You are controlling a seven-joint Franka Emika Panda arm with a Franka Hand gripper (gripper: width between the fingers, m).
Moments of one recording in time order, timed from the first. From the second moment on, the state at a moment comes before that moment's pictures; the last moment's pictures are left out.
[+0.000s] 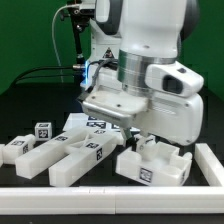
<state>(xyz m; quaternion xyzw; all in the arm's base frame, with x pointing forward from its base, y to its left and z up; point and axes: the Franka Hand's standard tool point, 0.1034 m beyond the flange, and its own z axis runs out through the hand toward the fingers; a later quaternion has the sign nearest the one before) 0.563 0.023 0.034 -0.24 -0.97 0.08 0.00</state>
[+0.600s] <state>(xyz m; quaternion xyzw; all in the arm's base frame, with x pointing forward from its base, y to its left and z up) 0.580 0.030 0.028 0.04 -0.99 0.11 0.04</state>
